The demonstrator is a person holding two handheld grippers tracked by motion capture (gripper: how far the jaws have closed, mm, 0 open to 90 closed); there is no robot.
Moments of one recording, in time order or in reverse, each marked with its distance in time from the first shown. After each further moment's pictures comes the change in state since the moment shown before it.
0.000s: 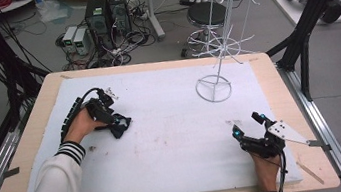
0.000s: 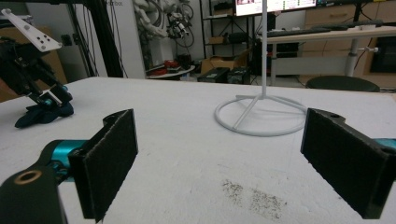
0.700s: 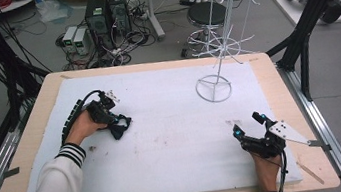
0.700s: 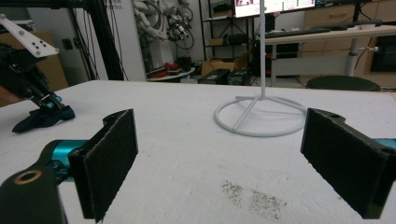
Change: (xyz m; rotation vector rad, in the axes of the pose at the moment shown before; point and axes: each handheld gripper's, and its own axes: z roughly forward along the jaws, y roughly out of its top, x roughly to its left) left arm -0.009 -0.003 -0.002 -0.009 -0.044 0.012; right arm -0.002 0.000 -0.001 -0.009 0.000 0.008
